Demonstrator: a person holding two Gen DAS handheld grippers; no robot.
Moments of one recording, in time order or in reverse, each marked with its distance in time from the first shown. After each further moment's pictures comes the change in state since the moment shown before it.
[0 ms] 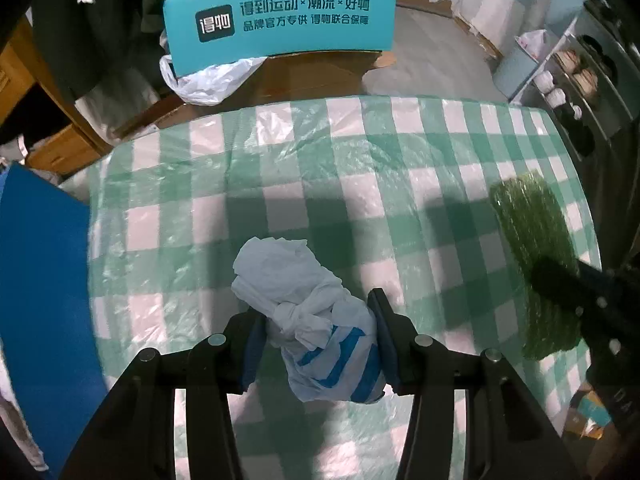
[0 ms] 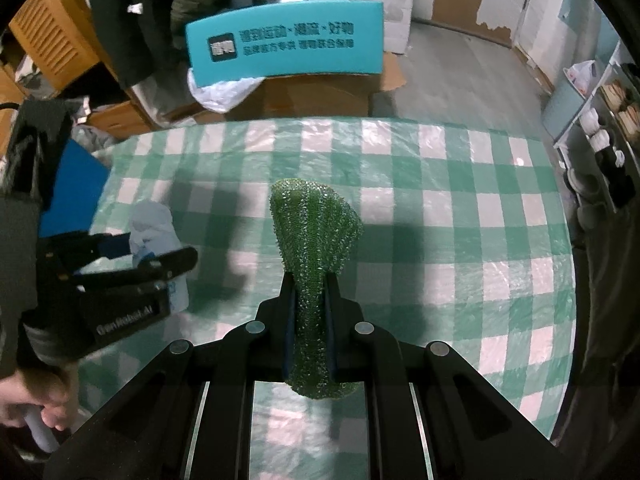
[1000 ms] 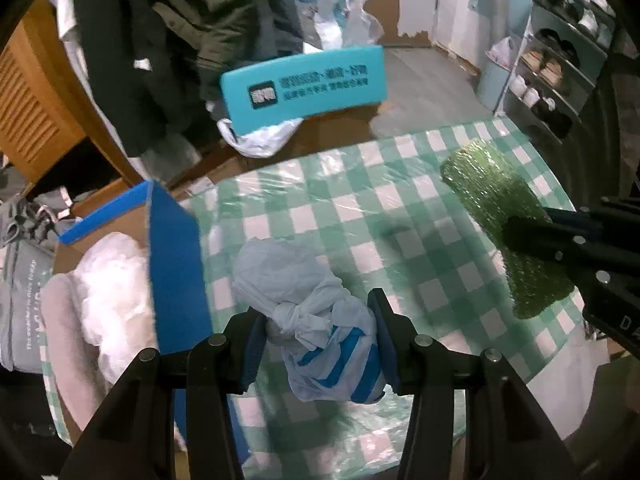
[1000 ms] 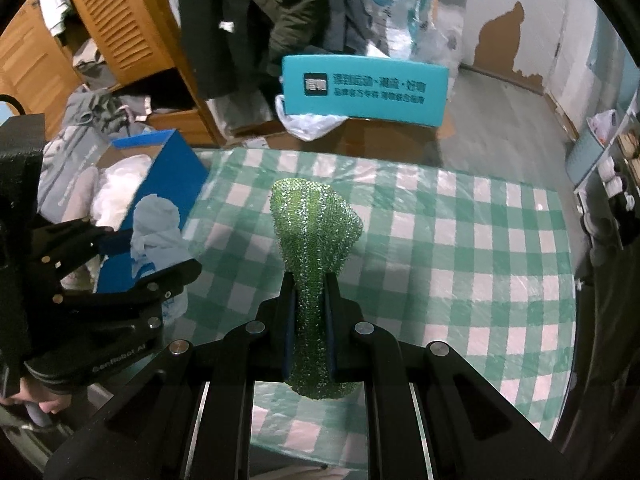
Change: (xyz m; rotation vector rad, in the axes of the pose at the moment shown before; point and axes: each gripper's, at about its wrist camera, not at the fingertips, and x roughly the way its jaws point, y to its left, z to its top) left arm -0.116 0.043 -0.062 0.122 -0.206 0.094; right arm -0.077 0.087 -0.020 -0.119 -0.111 0.087
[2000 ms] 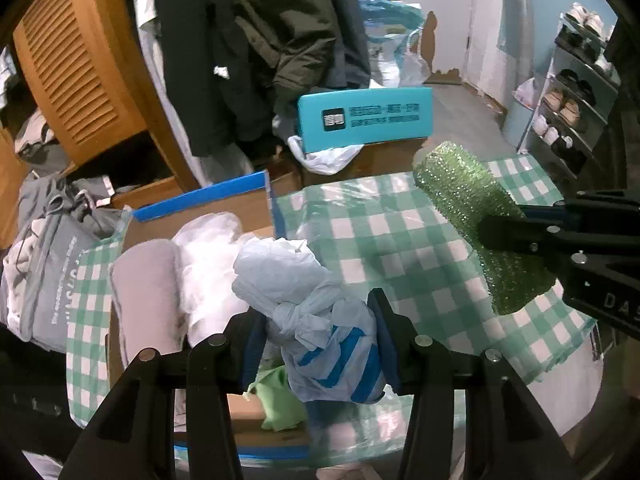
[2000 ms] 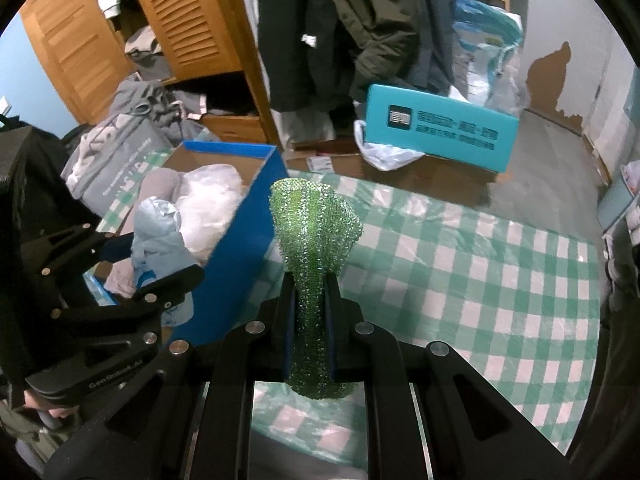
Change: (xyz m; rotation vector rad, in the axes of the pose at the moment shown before) left arm -0.059 0.084 -0.041 -0.094 -0.103 0.062; right arm -0.007 0.103 0.025 -0.117 -0.046 0.101
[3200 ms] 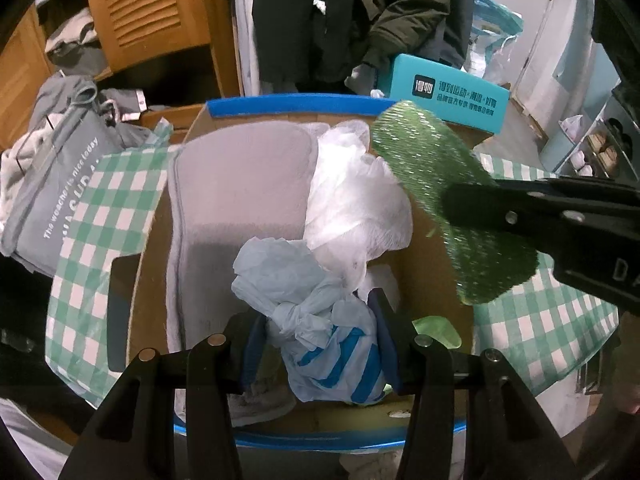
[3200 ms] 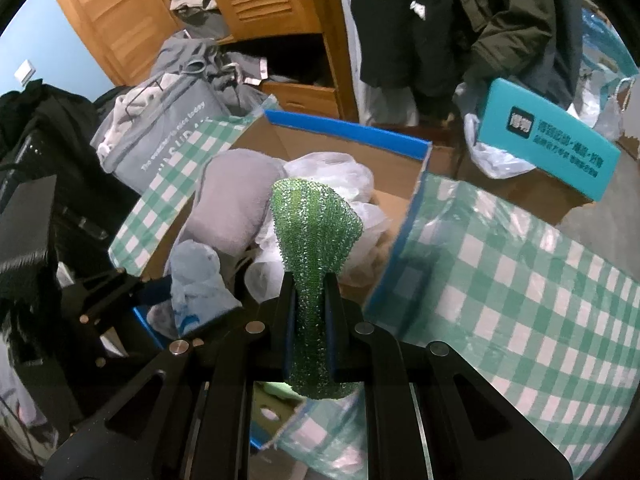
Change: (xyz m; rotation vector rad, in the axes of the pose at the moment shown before) left arm 0.044 0.122 -0.060 -0.226 0.111 -0.017; right arm 0.102 0.119 0.042 -0.087 0.115 0.146
